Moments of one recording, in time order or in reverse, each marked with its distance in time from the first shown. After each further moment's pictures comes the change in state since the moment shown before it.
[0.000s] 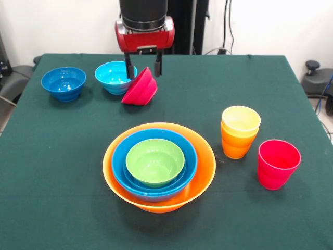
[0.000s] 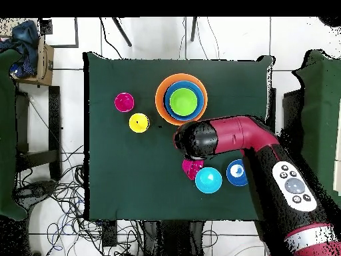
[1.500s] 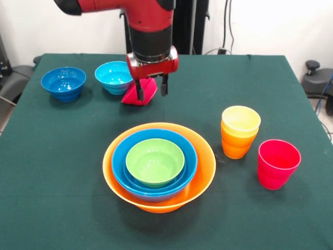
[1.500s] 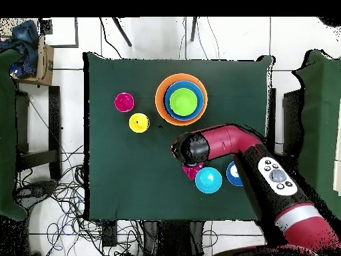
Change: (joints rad) arm -0.016 0.153 0.007 0.013 -0.131 -0.084 0.000
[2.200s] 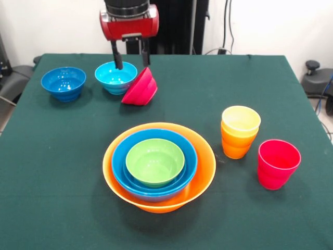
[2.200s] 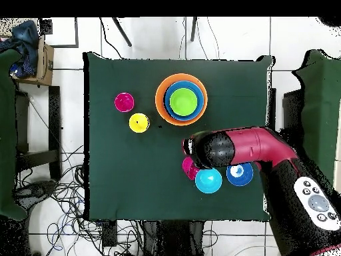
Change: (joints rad) arm -0.112 -0.210 0.074 0.082 0.142 0.044 0.000
